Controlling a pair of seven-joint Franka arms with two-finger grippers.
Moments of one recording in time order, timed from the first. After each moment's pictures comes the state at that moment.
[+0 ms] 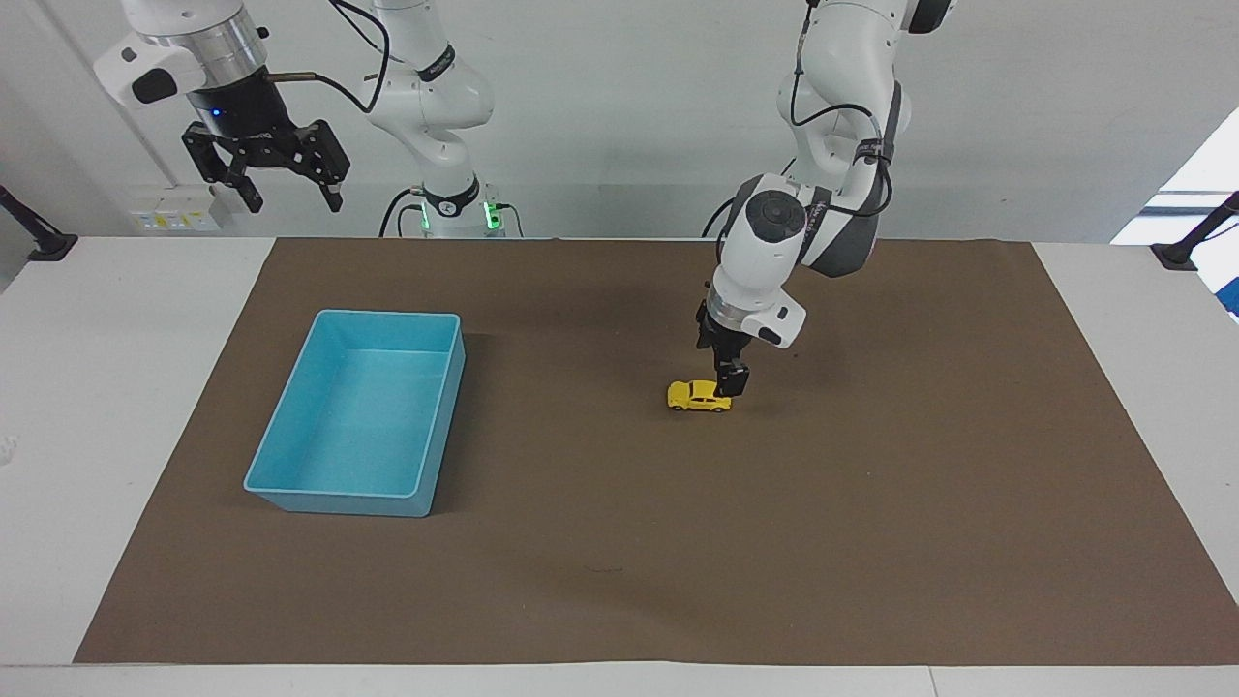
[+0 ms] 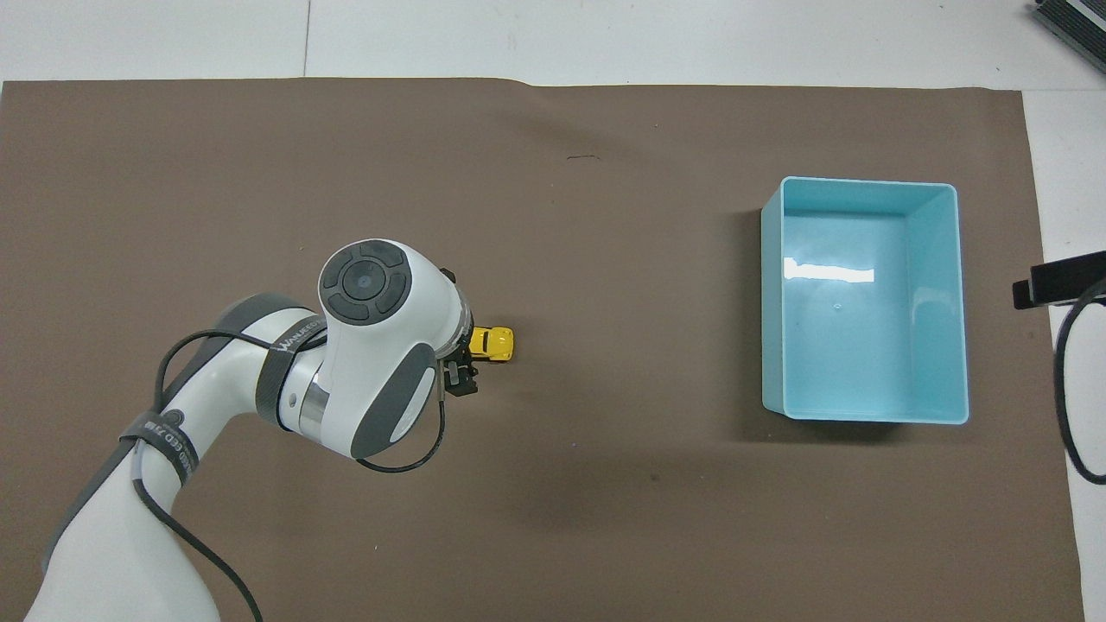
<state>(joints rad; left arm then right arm) -0.49 0.24 -0.07 -1.94 -0.09 2.21 -2.23 0.03 -0.03 -0.06 -1.42 0.02 1.42 0.00</state>
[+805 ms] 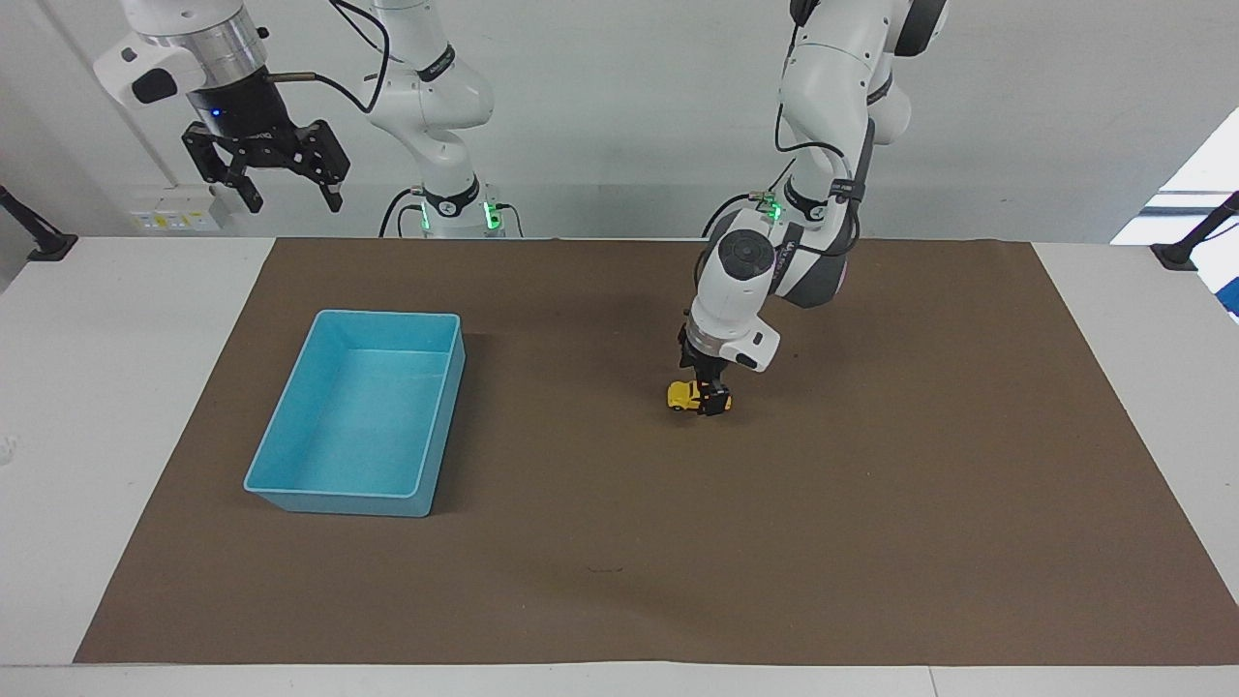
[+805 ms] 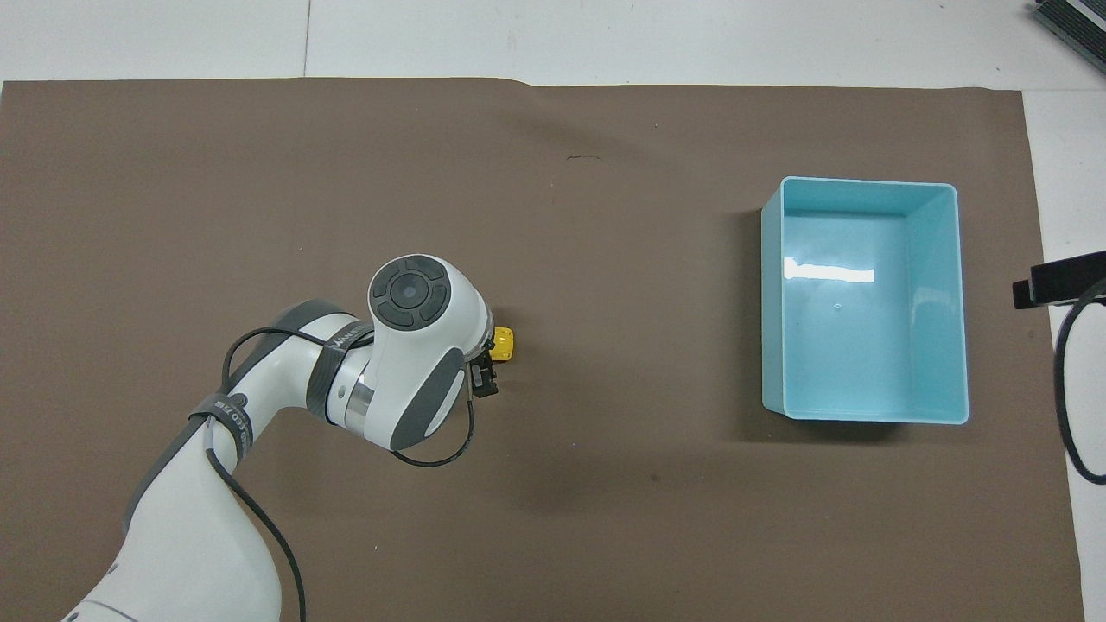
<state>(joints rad) -0.52 0.34 -0.06 -1.94 -0.09 2.30 -2.28 0.03 -0.03 -0.06 -1.42 0.02 1.42 0.00</state>
